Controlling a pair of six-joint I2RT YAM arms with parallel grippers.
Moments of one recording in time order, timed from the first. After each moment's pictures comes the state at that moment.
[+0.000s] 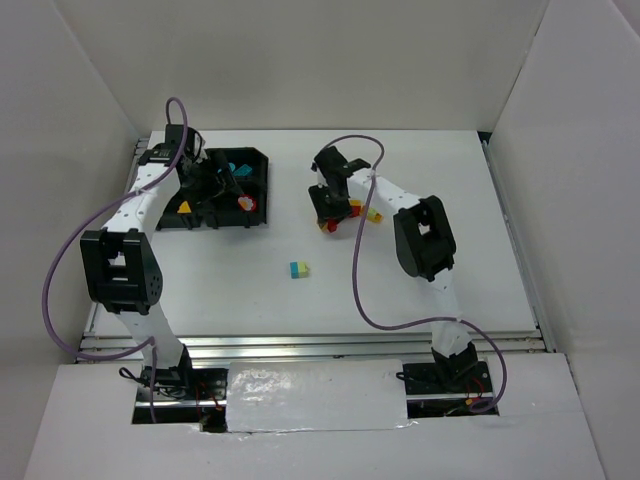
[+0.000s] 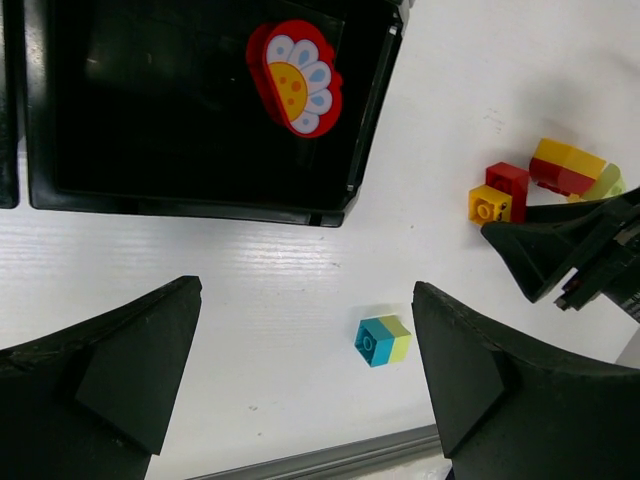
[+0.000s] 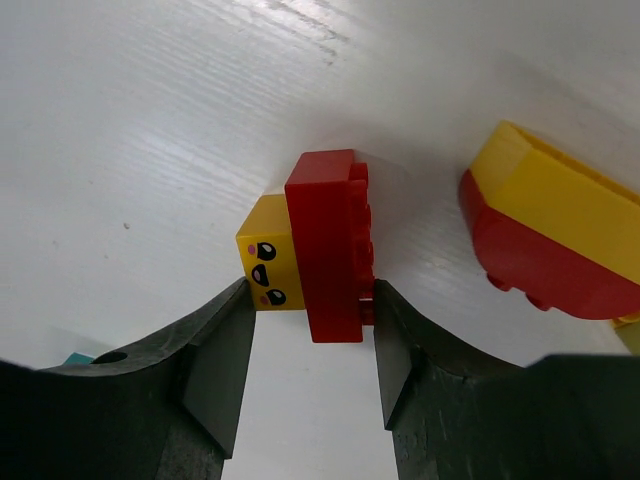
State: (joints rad) left arm -0.01 1.80 1.60 -0.82 0.25 -0.50; right arm 0.52 2.28 1.91 -0.78 -0.05 0.17
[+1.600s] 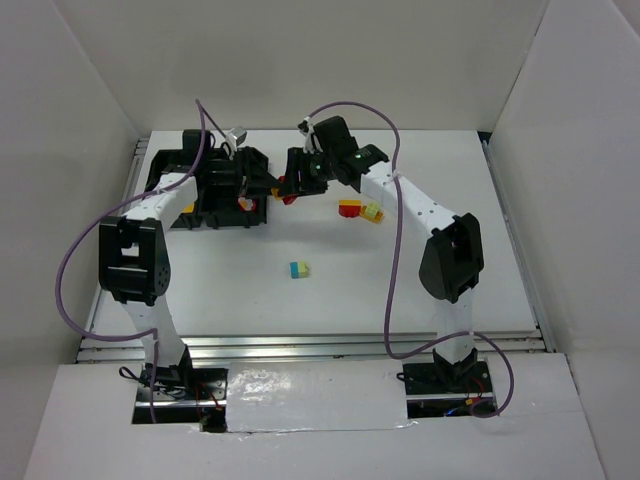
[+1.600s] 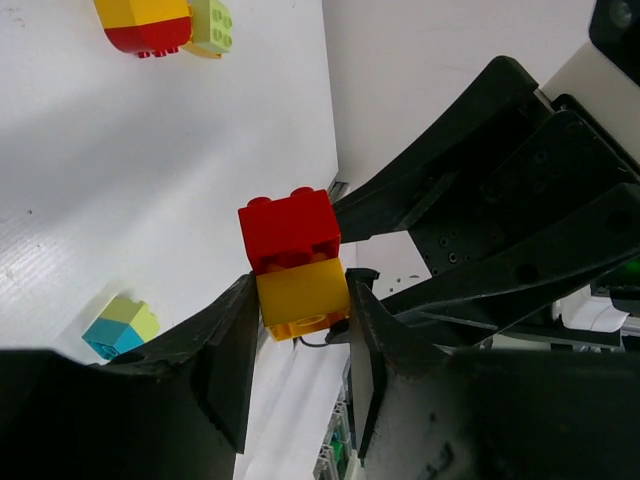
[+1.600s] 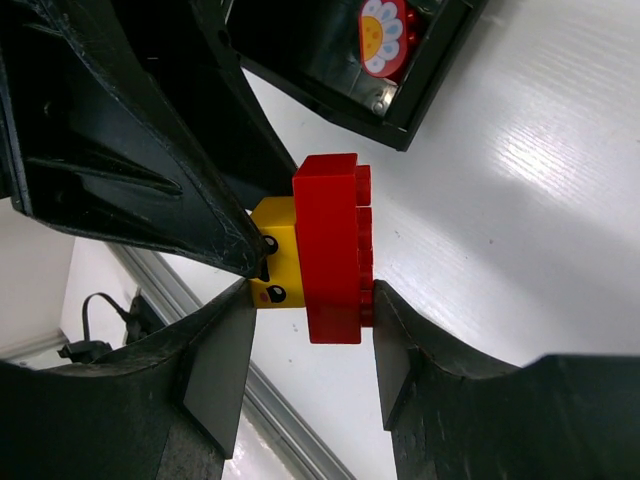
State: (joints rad) left arm -0.07 1.88 1.47 -0.24 1.14 -0.75; right arm 0.59 1.99 1.90 -0.58 -0.39 0.47
